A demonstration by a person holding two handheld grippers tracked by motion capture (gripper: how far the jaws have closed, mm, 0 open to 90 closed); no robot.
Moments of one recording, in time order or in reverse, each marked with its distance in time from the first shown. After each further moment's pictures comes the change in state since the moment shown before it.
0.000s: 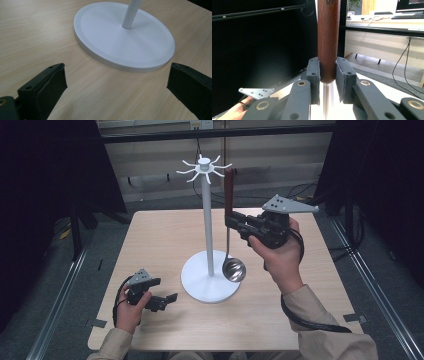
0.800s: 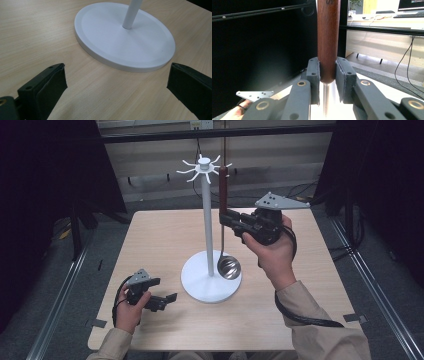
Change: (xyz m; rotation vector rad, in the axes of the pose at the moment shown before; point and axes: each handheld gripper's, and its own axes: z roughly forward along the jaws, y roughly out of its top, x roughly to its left) left arm 0.001 0.000 -0.001 0.001 0.003 -0.001; right arm 0.000 0.002 0.015 0.005 0.004 0.006
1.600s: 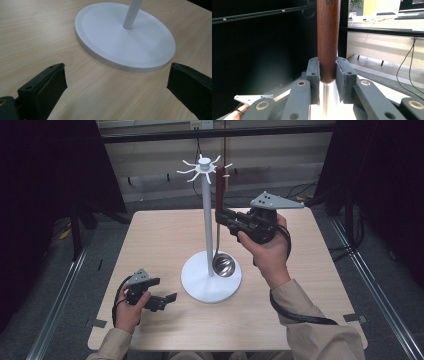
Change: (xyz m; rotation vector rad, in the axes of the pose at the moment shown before) left arm 0.000 0.000 0.000 0.001 0.001 0.000; right arm 0.001 -0.002 0.010 -0.020 0.007 0.006
